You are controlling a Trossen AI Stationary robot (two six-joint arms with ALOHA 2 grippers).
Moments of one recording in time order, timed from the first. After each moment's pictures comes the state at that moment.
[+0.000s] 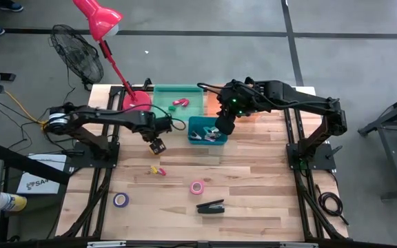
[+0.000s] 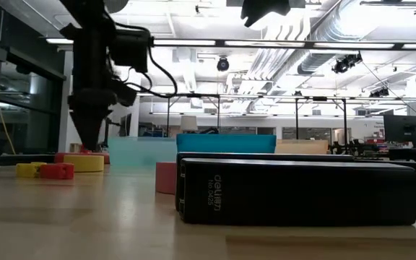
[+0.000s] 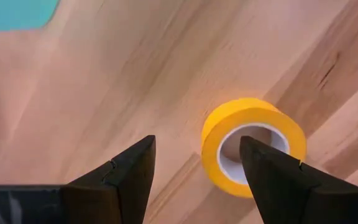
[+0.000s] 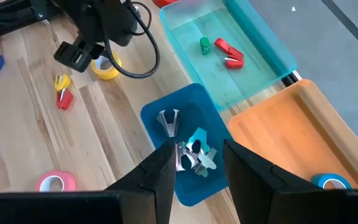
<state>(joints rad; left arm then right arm) 0.22 1.45 0.87 -0.87 -0.11 -0.40 -0.13 1.62 1.85 -1.13 0.19 0.31</state>
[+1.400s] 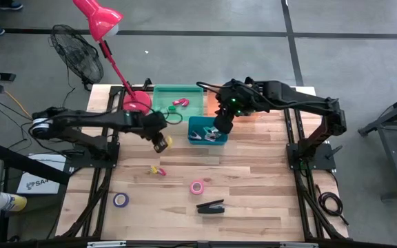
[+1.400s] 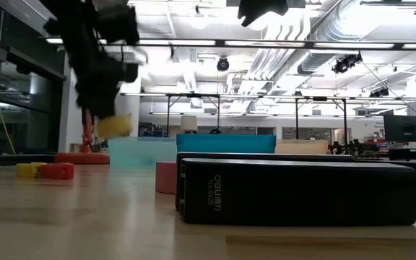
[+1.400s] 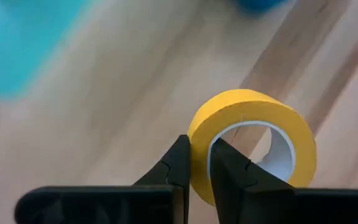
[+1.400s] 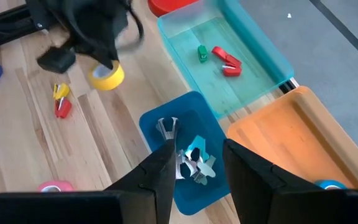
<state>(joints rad) 0.22 1.24 0.75 -0.61 -0.03 -0.40 -0.13 1.62 1.85 -1.10 0.21 0.32</state>
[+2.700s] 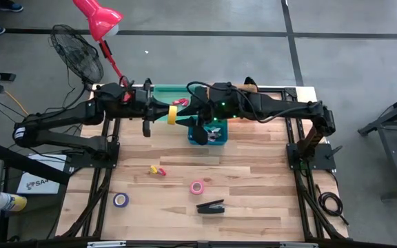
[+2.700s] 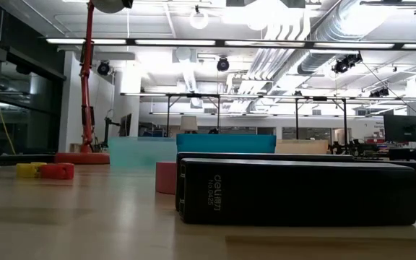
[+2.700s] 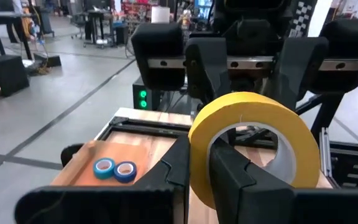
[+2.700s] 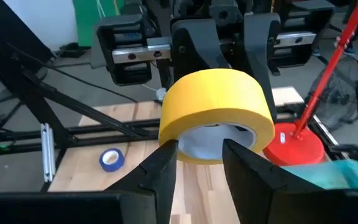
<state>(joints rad) 0.22 0.93 0.99 -0.11 0.10 -0.05 -0.04 1.76 1.85 -0.40 -0.07 0.10</state>
